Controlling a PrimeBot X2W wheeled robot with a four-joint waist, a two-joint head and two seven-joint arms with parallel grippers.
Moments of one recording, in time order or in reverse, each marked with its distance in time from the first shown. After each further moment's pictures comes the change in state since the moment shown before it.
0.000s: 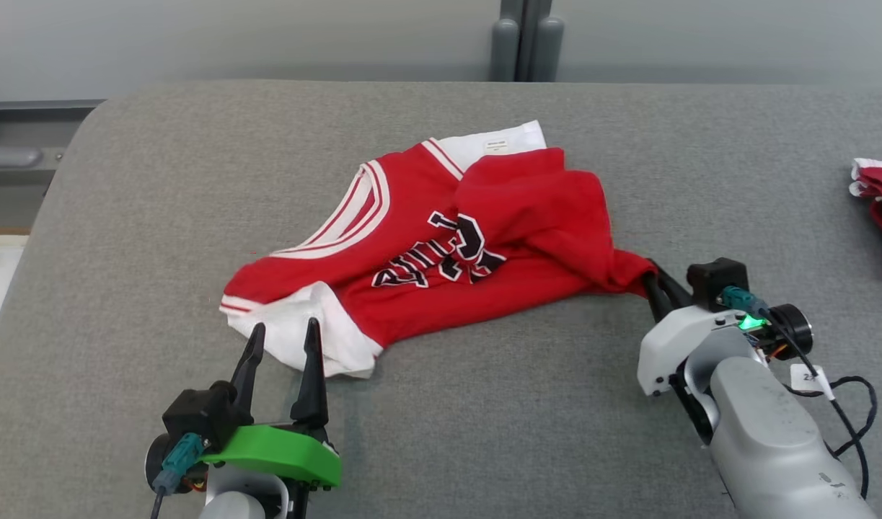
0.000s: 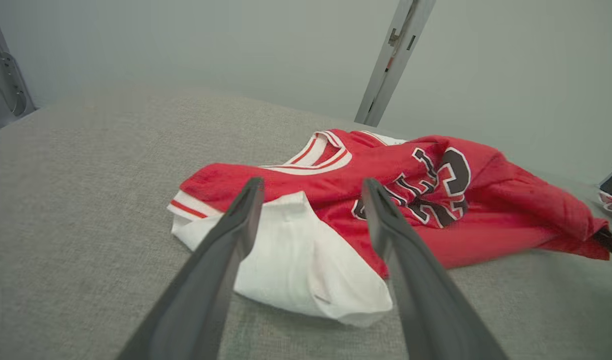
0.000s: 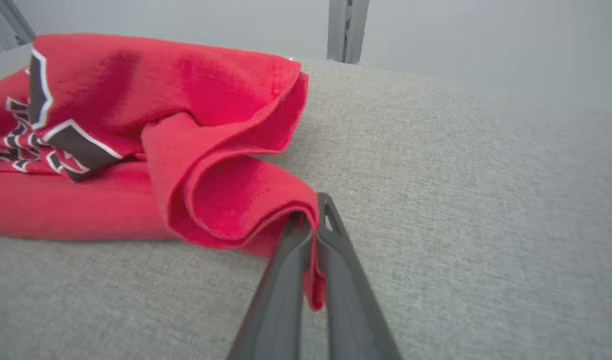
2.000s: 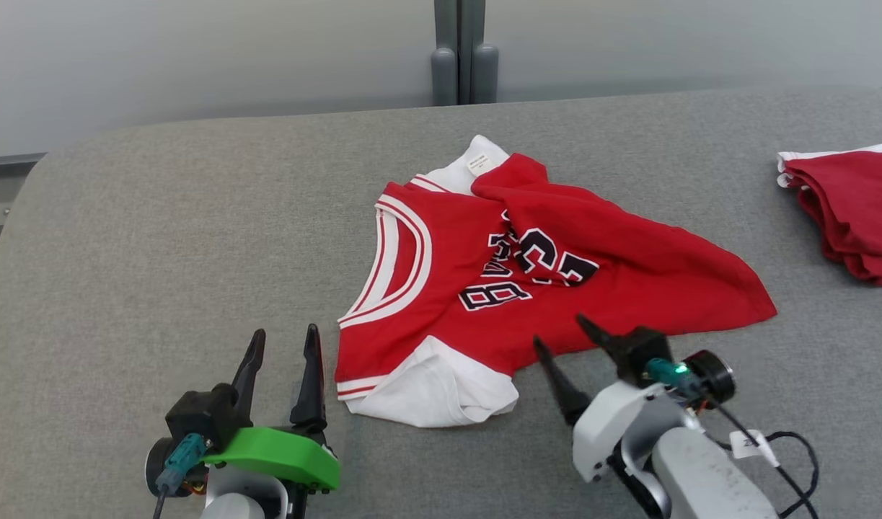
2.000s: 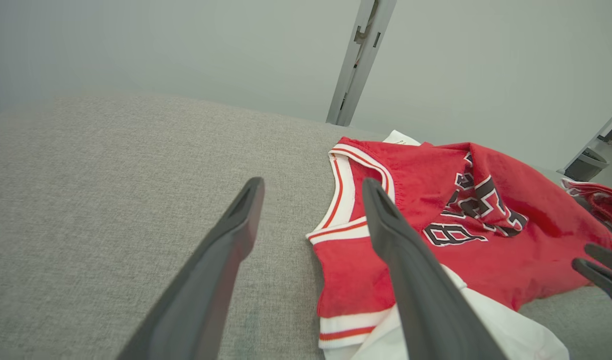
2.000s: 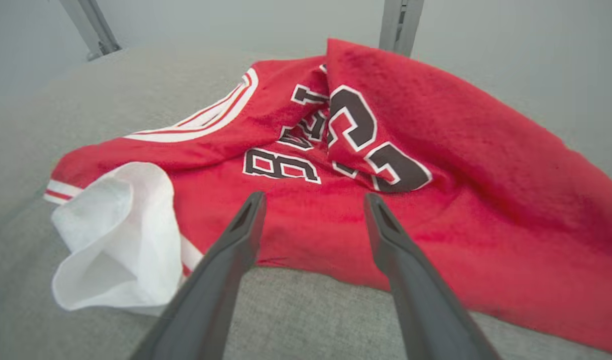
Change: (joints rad) left arm -0.008 0.000 0.006 0.040 0.010 -0.007 0.000; right arm 0.250 -0.003 0.231 -0.397 0.087 0.000 0.115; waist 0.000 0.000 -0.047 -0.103
